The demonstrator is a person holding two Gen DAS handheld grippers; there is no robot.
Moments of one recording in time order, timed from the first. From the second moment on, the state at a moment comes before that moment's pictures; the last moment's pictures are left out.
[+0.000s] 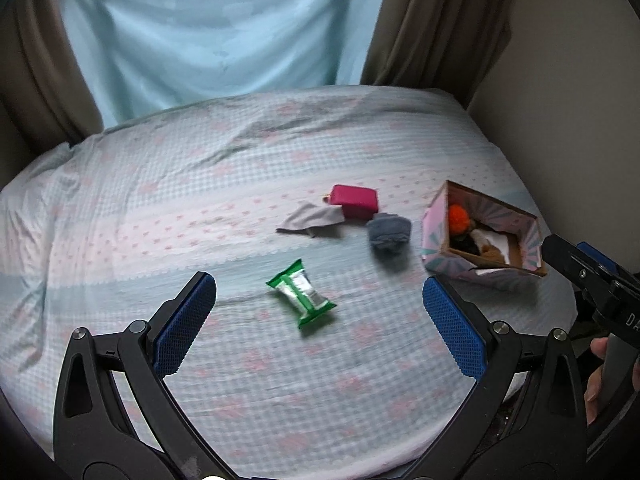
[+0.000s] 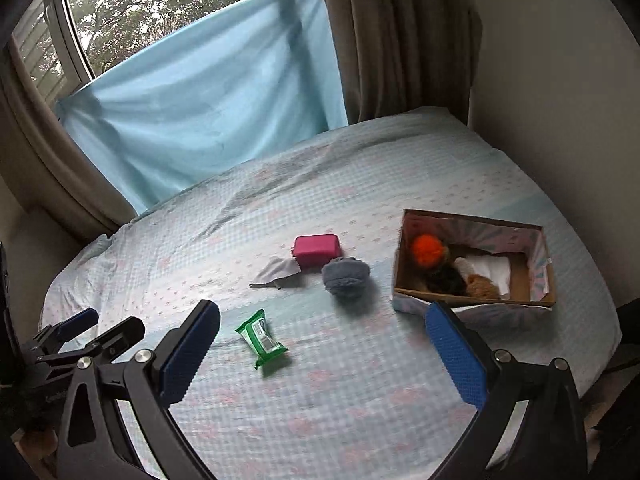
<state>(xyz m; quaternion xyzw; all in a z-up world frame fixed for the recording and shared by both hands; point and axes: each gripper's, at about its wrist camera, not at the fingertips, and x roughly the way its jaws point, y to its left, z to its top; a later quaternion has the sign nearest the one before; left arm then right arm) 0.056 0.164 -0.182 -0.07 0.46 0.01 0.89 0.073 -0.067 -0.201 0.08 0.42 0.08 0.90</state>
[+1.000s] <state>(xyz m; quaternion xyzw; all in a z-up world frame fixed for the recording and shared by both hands) 0.163 0.157 -0.473 -0.10 0.52 0.10 0.85 0.239 0.005 -0.465 -0.05 0.39 0.06 0.92</state>
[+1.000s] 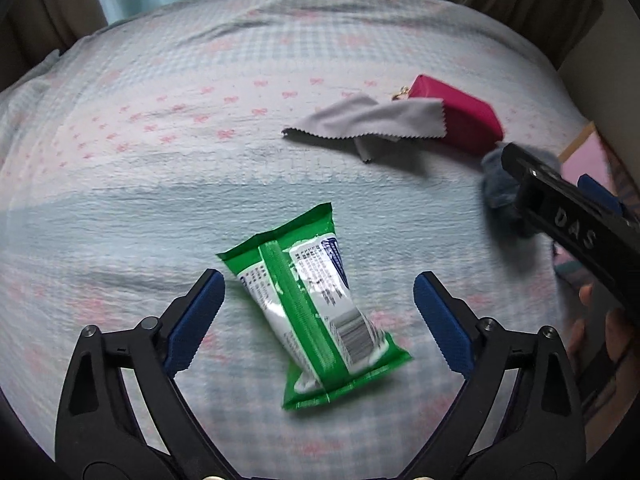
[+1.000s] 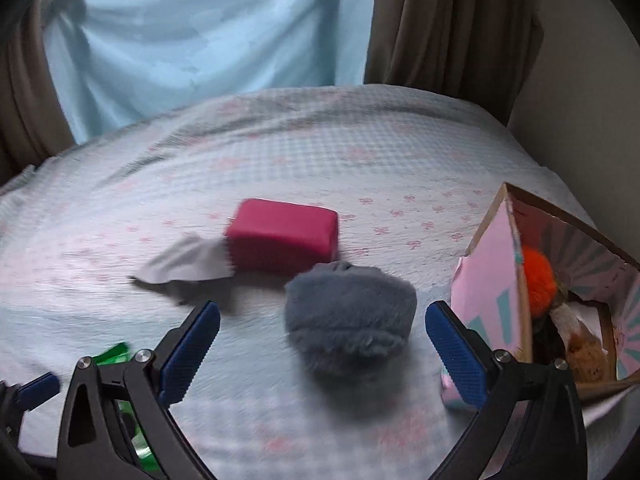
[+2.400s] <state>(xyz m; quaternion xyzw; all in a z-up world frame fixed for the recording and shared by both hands) 0.137 0.150 -0.305 -0.12 0.47 0.03 0.87 0.189 -0.032 -0.313 0.03 0.39 0.09 0.92</state>
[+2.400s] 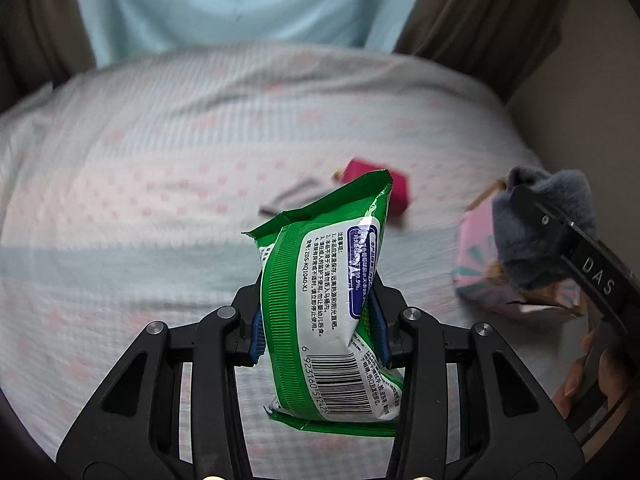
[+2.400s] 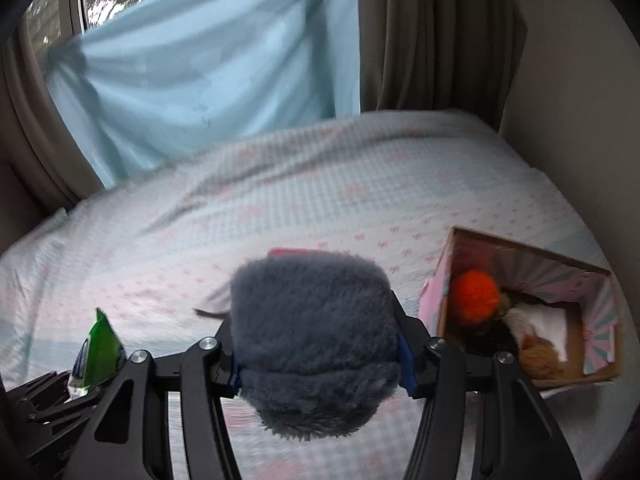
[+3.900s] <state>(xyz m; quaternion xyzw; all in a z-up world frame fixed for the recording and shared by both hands) 0.296 -0.246 -0.350 0.02 0.57 -0.14 0.81 0.256 -0.377 -0.332 0.16 0.55 0.00 0.82</state>
